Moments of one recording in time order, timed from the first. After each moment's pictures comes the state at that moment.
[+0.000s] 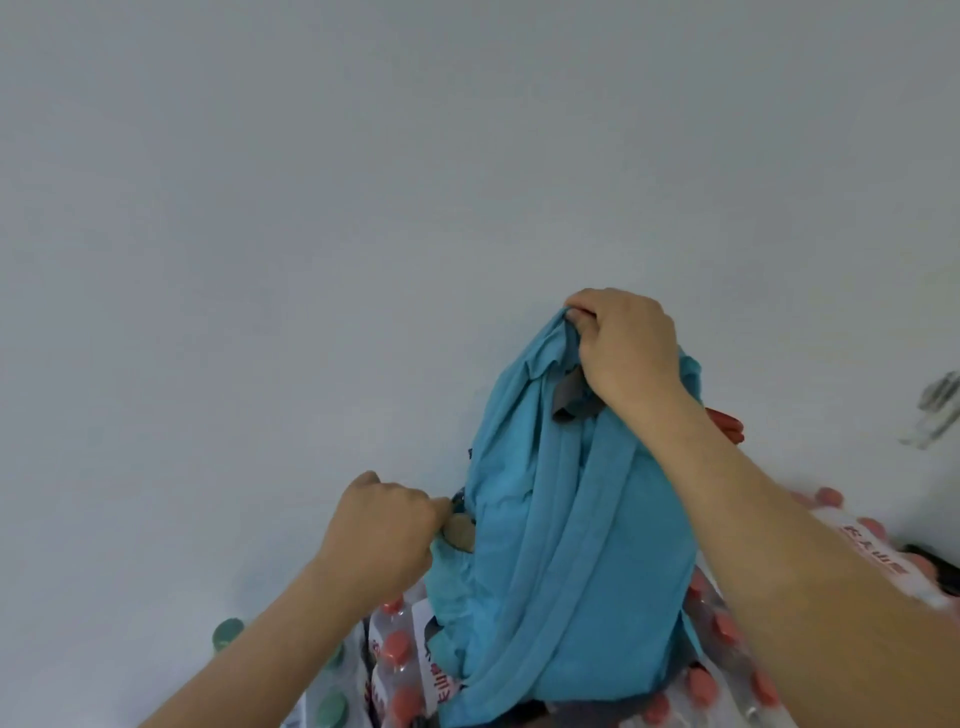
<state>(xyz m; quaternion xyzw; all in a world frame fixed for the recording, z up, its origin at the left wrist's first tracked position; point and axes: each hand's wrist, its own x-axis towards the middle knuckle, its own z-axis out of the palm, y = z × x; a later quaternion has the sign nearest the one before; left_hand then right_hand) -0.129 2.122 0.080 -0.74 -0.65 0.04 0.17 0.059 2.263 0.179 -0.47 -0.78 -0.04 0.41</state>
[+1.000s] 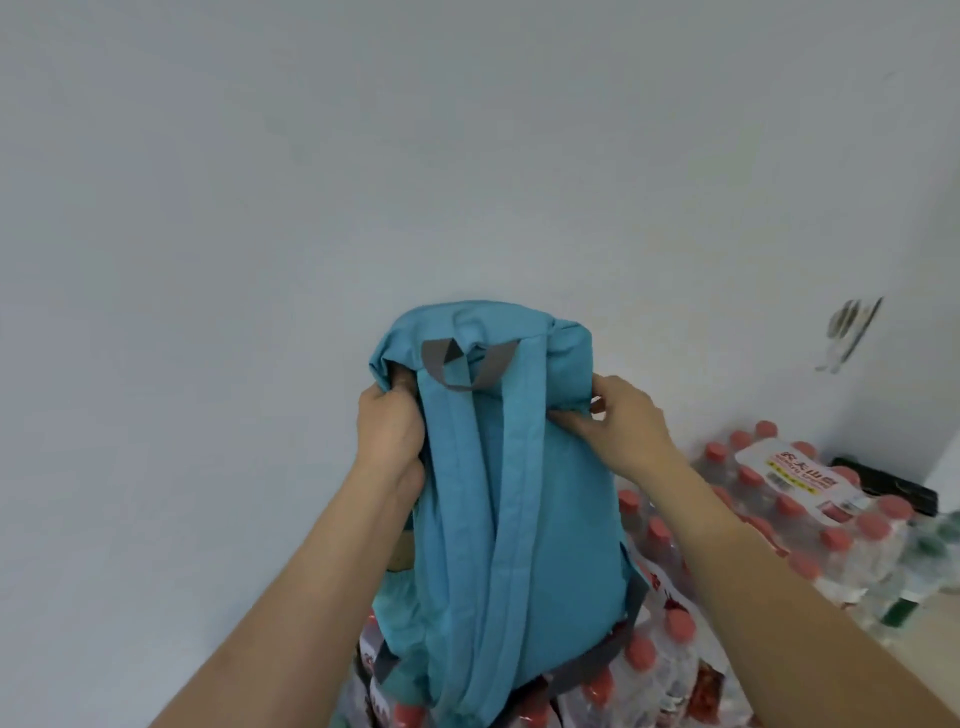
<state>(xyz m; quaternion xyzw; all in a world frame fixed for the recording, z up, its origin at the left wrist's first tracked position) -0.082 2.186 0.136 -0.31 -0.56 -0.66 -0.39 0.117 2.255 0.077 -0.58 -0.72 0.18 0.33</state>
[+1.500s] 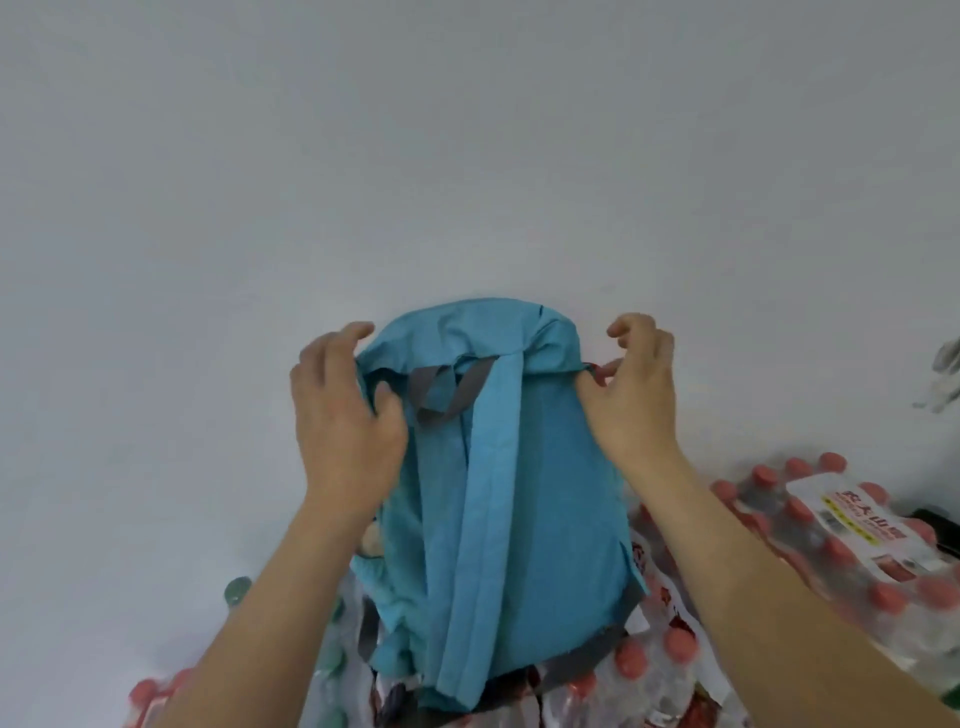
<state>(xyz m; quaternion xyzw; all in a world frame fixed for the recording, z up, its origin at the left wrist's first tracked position) -0.101 2.141 0.116 -0.50 -0.68 -0.52 0.14 0.096 2.260 0.094 -0.47 -0.69 0.14 0.53</state>
